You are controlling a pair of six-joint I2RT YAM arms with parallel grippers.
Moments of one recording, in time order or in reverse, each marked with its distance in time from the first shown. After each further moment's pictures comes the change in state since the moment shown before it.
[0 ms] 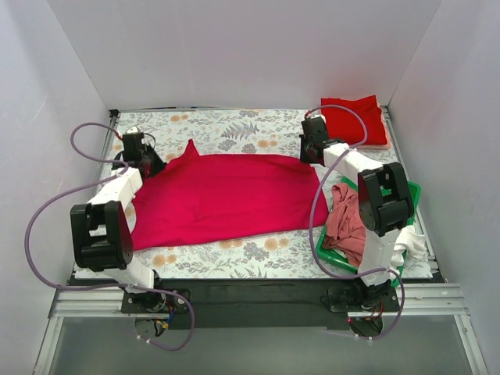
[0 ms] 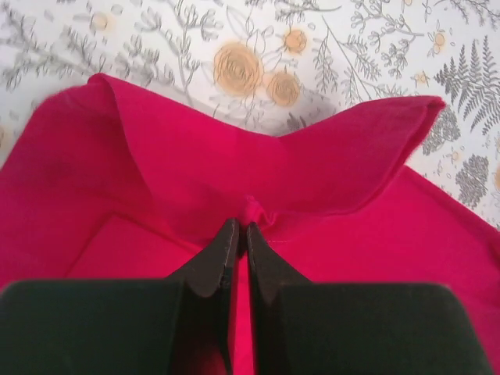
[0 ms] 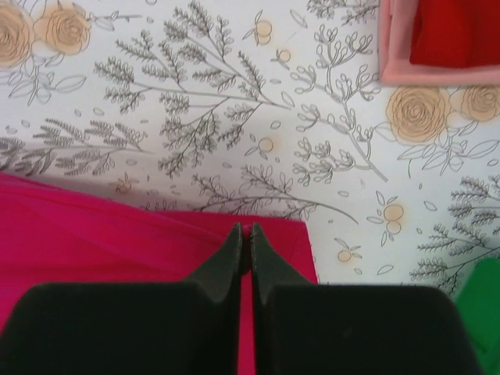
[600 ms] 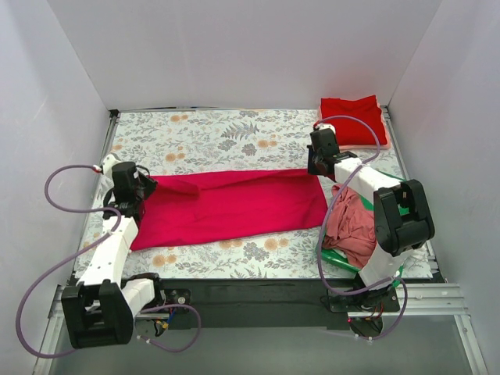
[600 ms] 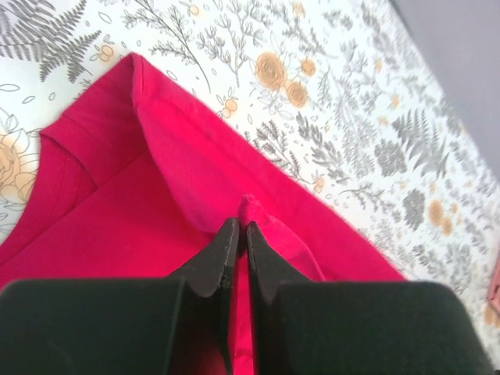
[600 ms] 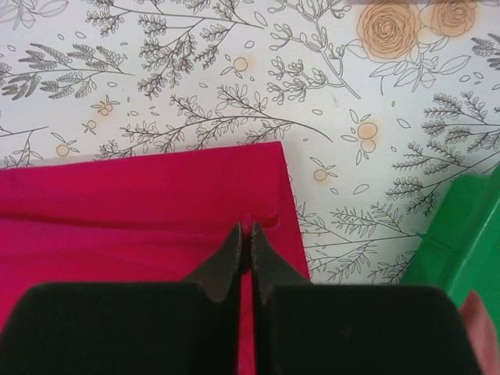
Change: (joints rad) left arm 0.000 -0.552 -0.395 0.018 -0.166 -0.225; right arm 0.000 -0.238 -0.278 0.050 -0.023 0.023
